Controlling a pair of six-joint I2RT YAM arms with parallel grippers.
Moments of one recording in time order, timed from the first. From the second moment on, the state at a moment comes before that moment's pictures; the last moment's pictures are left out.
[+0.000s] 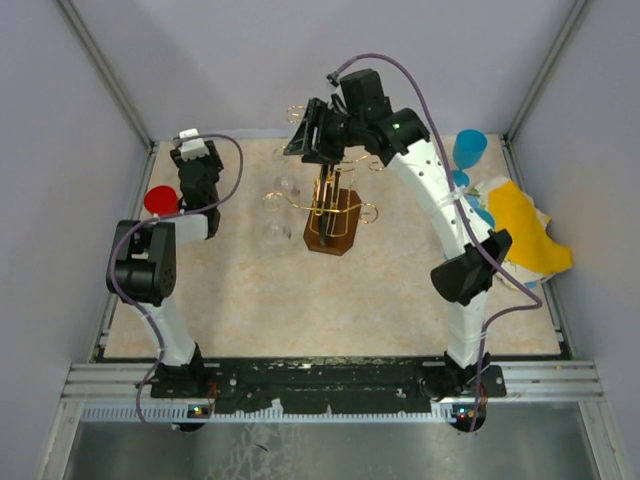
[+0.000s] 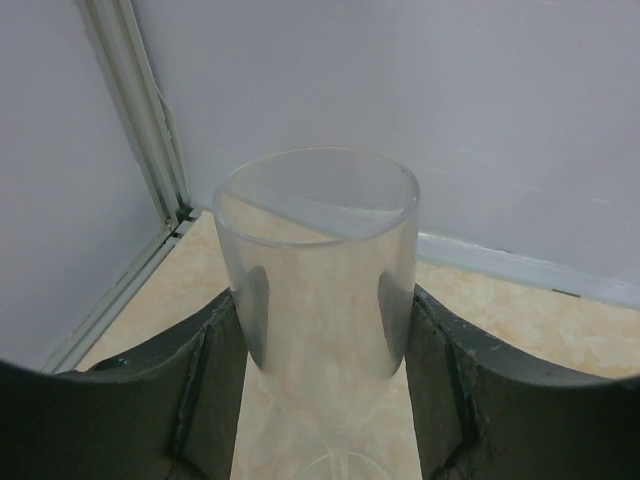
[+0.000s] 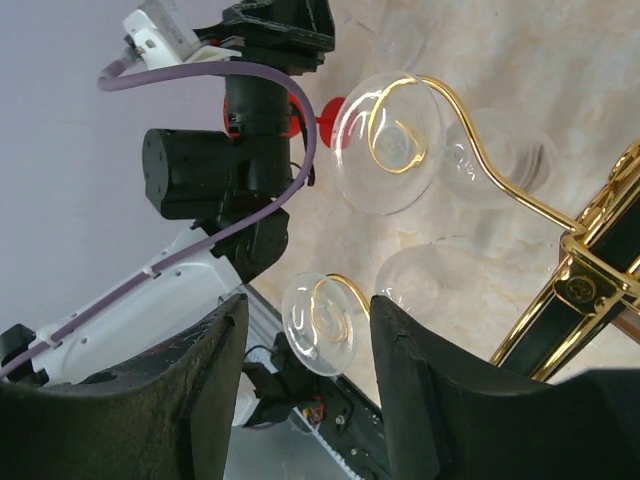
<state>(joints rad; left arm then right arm) -0.11 1.87 1.02 1.00 -0.40 0.02 0.59 1.96 2.33 -0.91 -0.38 0.72</state>
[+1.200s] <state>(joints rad) -0.14 1.94 0.90 1.30 -0.45 0.10 0.64 2.07 2.28 -0.83 -0.25 0.85</state>
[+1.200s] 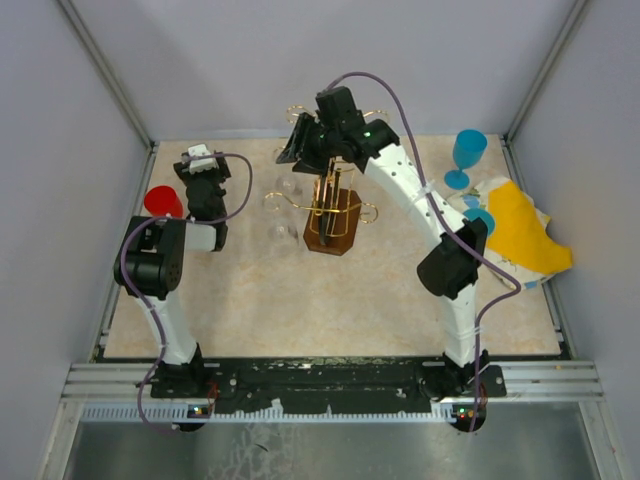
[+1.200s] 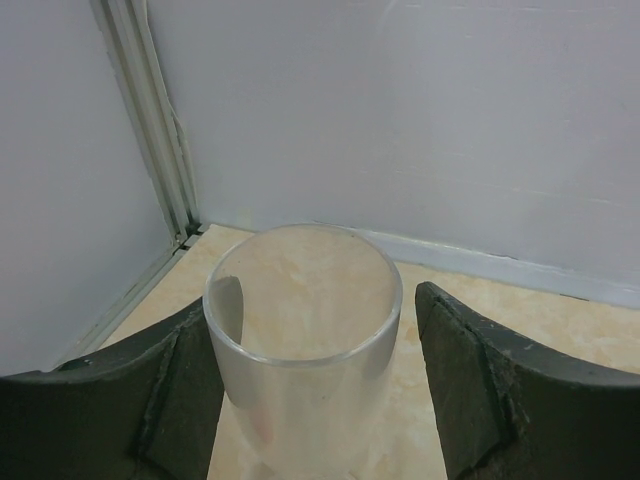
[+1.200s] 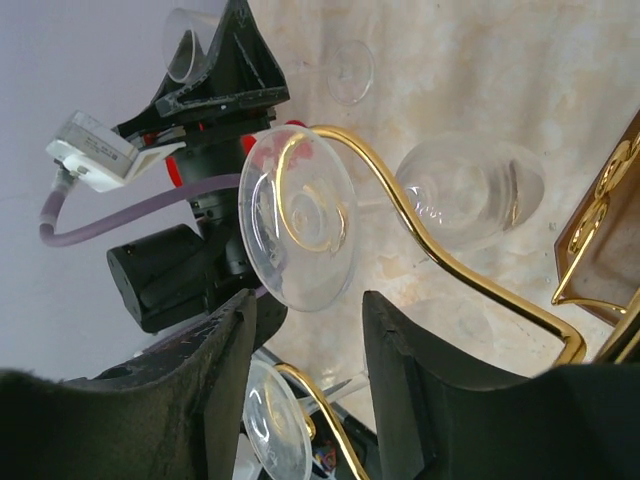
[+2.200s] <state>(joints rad) -0.14 1.92 0.90 1.25 -0.38 0.07 0.63 2.10 2.26 -0.72 -0.23 0.89</state>
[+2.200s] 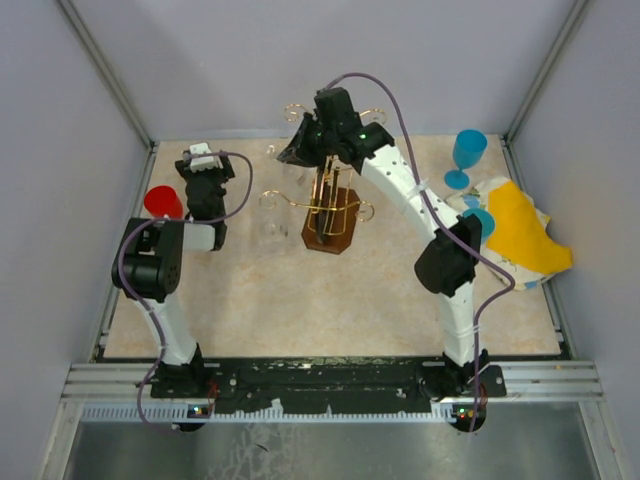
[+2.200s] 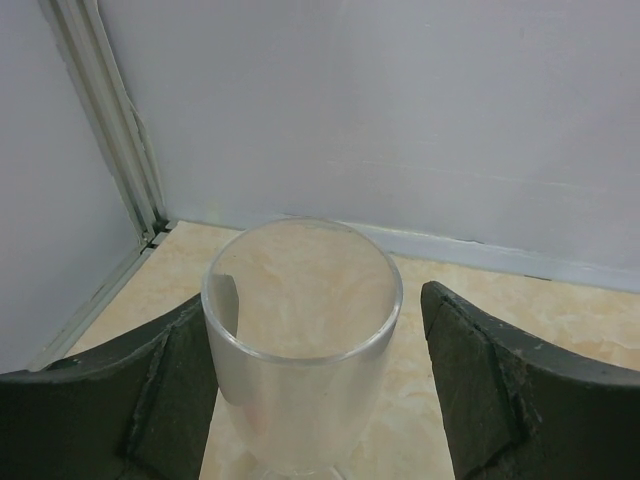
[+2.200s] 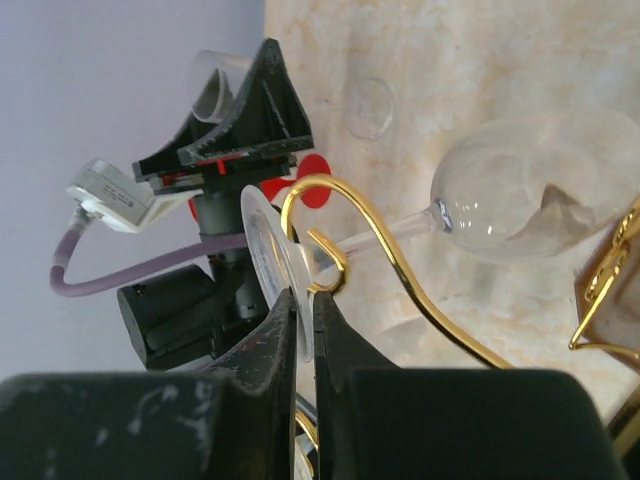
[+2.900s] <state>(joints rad) -0.14 1.88 0.91 1.17 -0.34 0.04 0.60 2.04 2.09 -0.48 -0.33 0.96</state>
